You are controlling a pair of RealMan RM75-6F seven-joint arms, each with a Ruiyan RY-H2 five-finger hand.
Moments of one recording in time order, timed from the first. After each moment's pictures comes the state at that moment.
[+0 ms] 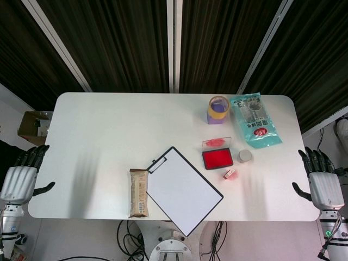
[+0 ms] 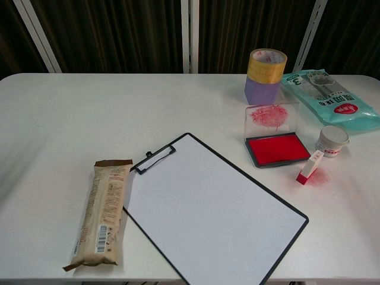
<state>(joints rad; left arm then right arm) -0.10 -1.15 -0.04 -1.59 1.51 1.49 0.11 0.08 -1.16 0.06 -1.59 -1.48 1.45 -0.10</state>
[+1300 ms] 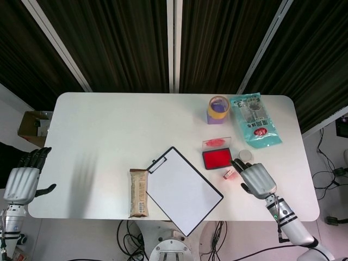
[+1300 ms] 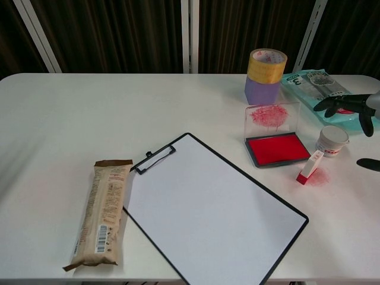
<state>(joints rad) -0.11 -1.16 -0.03 -1.59 1.48 1.45 0.13 0.35 -1.28 0.04 -1.66 -1.58 1.10 -0.42</state>
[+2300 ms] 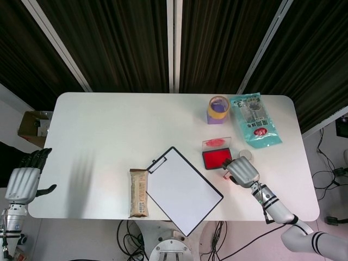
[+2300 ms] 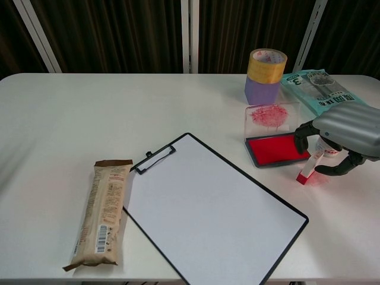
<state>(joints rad) -0.11 -1.18 -0.03 -1.56 1.47 1.43 0.12 0.50 -1.51 0.01 -1.26 -1.62 1.03 -0.21</state>
